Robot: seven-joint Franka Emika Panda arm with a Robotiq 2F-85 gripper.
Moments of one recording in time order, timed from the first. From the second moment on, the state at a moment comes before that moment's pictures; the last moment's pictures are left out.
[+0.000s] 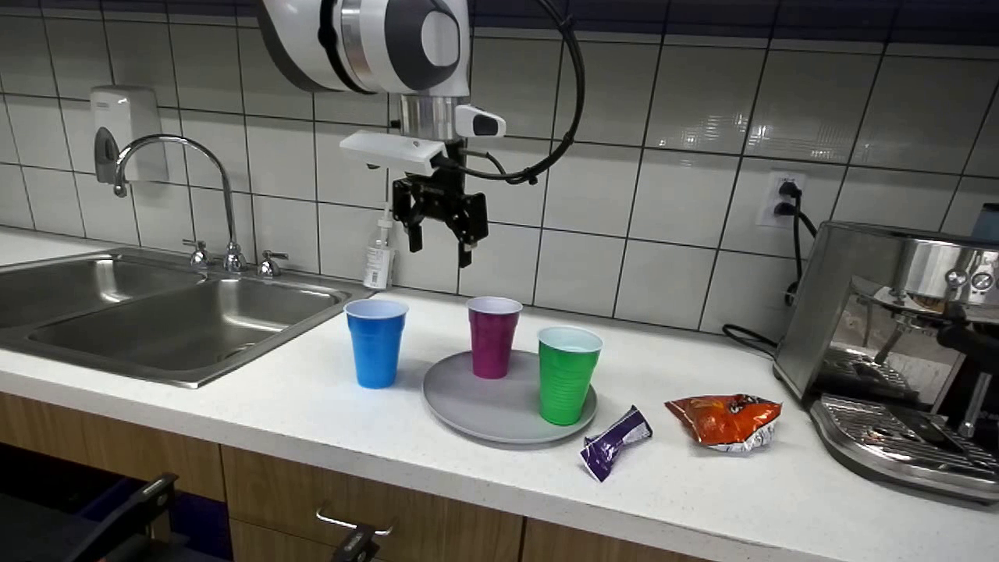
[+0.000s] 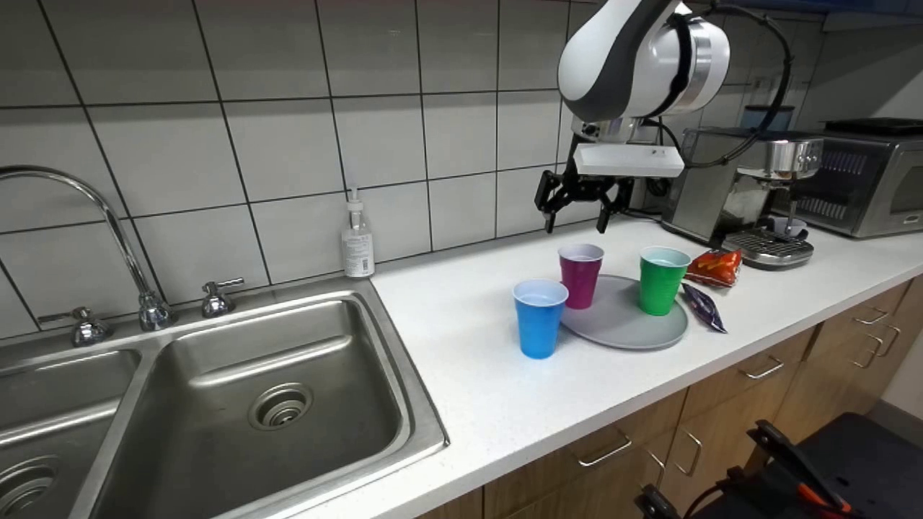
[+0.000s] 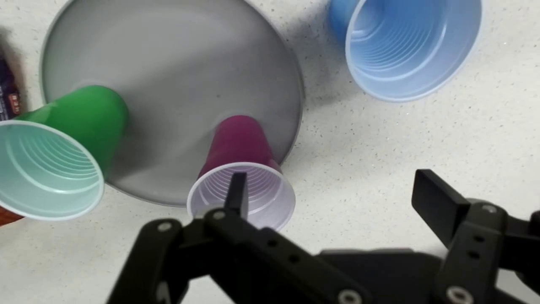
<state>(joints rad) 0.01 0.00 -0.13 -2.43 0.00 2.65 0.16</state>
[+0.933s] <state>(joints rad) 0.03 -0.17 -0.06 -2.58 0.02 2.61 0.04</state>
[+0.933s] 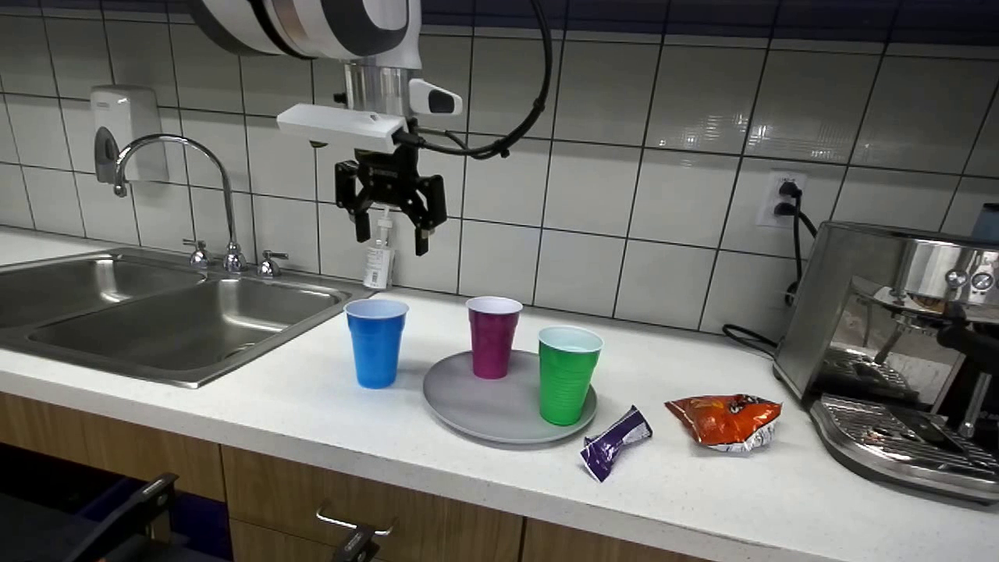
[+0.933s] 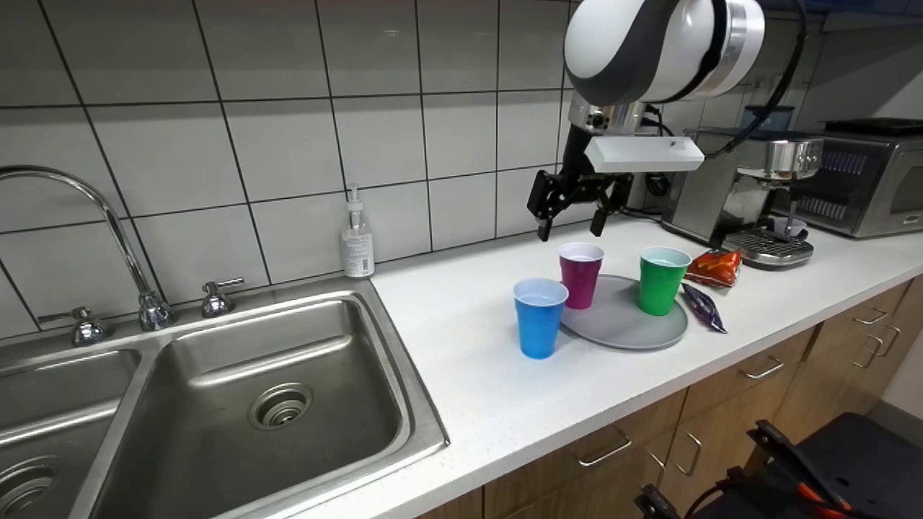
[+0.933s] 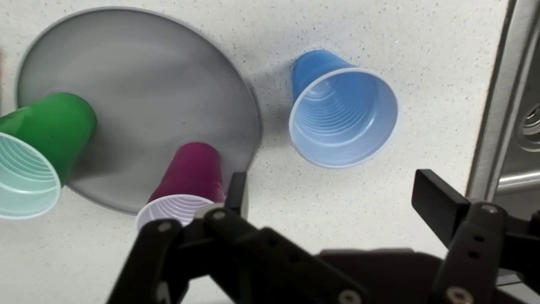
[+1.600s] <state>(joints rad) 0.06 -0.19 -0.02 -2.63 0.02 2.61 0.01</state>
